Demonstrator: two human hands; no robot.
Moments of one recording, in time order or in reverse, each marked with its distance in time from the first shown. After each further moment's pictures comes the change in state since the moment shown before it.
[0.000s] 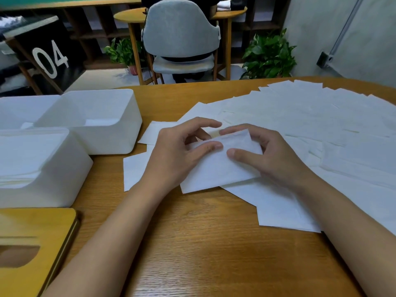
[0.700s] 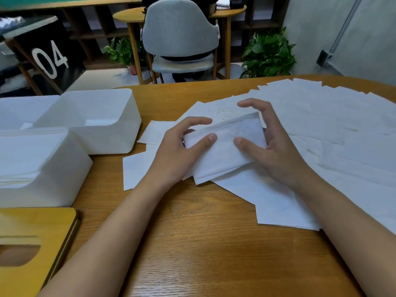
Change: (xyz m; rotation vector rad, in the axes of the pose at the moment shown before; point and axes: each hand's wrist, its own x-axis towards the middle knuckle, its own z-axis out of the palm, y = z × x) left_hand 0.002 -0.004 0.009 -0.183 -0.029 -0.316; right_hand 0.001 0.004 -0.003 0.031 0.079 -0.127
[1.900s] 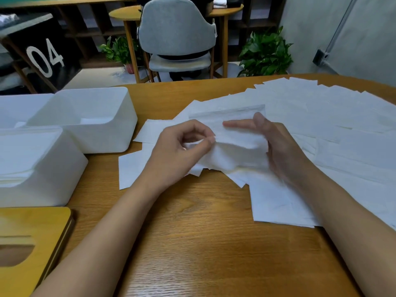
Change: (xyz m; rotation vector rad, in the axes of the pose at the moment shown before) left_hand -0.005 0.003 -0.001 -0.064 -0.078 0.151; right_hand 0.001 0.000 -0.008 0.119 -0.006 0.247
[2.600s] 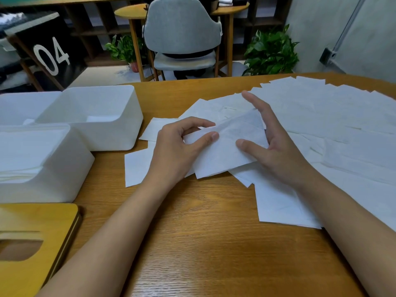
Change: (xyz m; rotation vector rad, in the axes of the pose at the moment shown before) left_hand 0.004 -0.012 0.001 0.151 0.205 -0.042; right_hand -0.002 0.001 0.010 -0.208 -0.026 -0.233
